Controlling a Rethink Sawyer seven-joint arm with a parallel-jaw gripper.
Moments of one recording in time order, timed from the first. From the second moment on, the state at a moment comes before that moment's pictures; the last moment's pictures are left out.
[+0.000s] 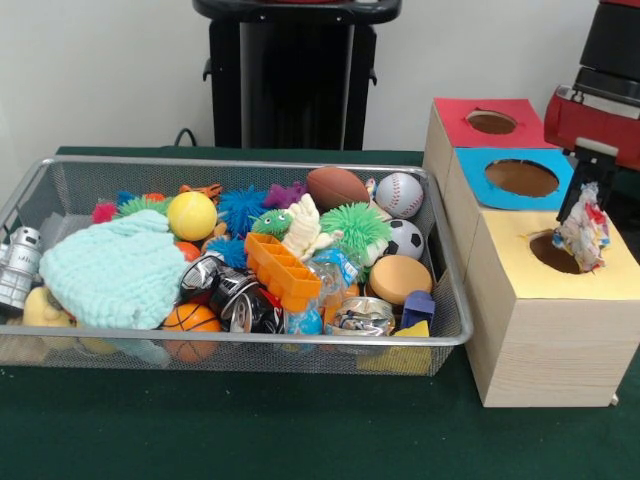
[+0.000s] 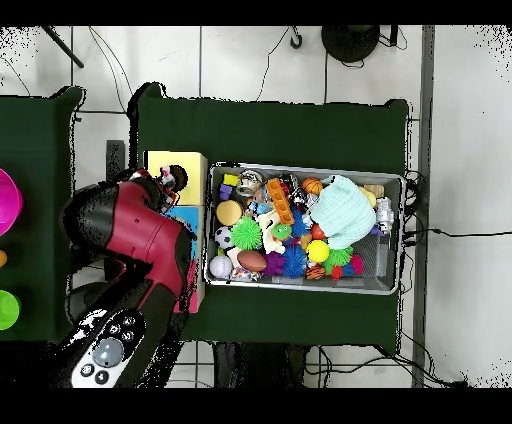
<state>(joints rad) 0.56 -0.27 -0.67 1.43 0.90 0.47 1.97</state>
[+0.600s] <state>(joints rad) 0.55 -0.27 -0.67 1.40 0.88 0.50 1.97</state>
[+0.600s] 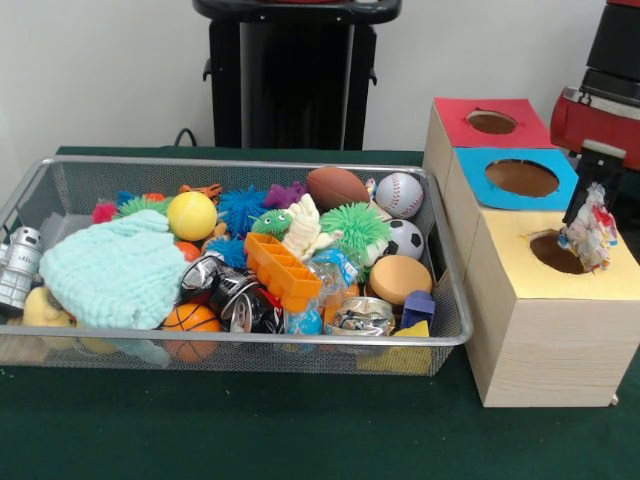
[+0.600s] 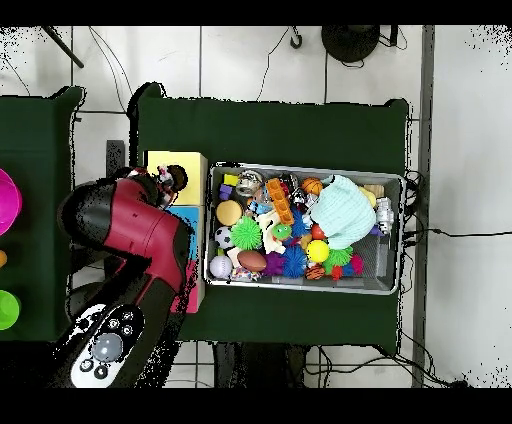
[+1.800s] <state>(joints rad) 0.42 -0.20 -0.69 1.26 0.87 0.70 2.00</state>
